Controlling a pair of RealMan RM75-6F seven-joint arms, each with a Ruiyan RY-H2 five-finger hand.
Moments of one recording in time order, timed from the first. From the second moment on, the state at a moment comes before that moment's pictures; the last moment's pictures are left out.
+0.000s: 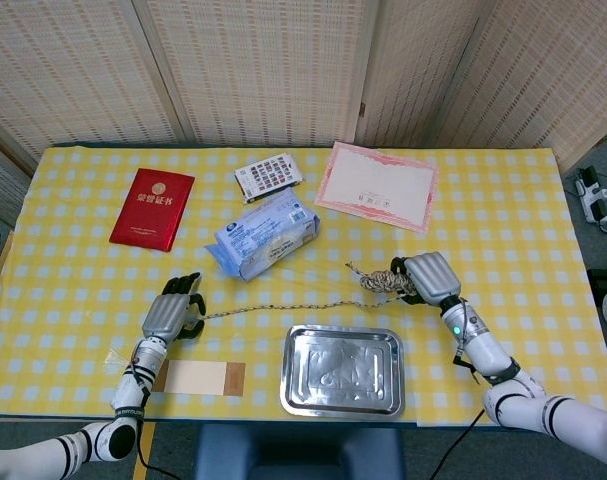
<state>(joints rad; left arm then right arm) -0.57 -1.69 -0.17 -1.26 1.08 0.95 0.23 0.66 -1.47 0.13 -1.23 -1.30 0.87 -0.01</state>
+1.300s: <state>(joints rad) -0.50 -1.49 -0.16 -1.50 1.30 1.15 0.06 0.63 -1.45 0.14 -1.30 -1.42 0.99 0.34</state>
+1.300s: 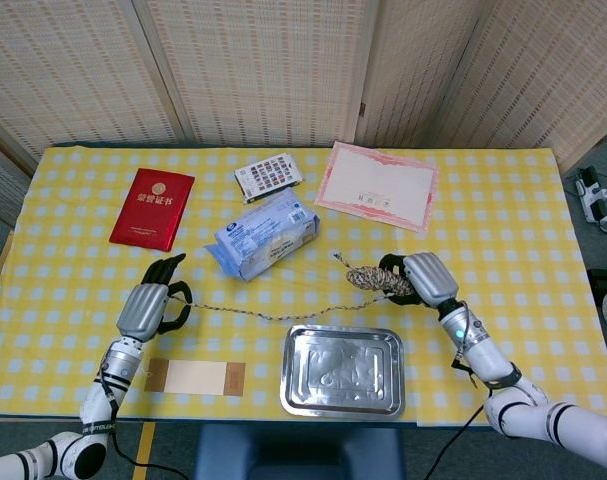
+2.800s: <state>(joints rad) -0.84 -1.19 -0.43 -2.14 1.07 1.12 0.40 0.74 -1.57 0.17 -1.58 -1.41 1.02 0.26</state>
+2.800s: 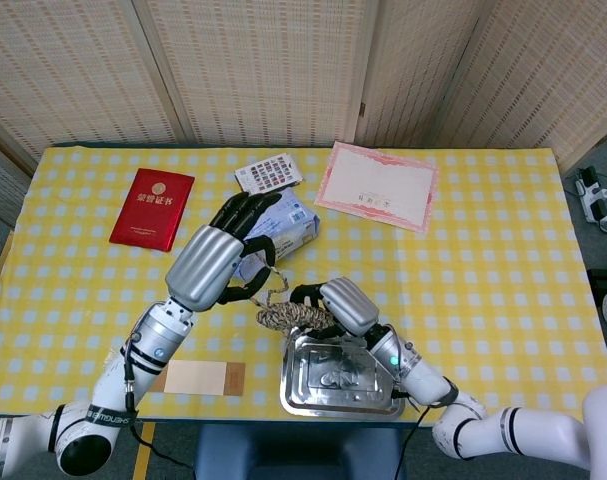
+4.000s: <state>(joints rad) -0.61 -1.11 -0.14 -1.89 1.31 1.05 -0.07 0.64 -1.73 0.42 -1.48 -1.26 1.24 0.54</state>
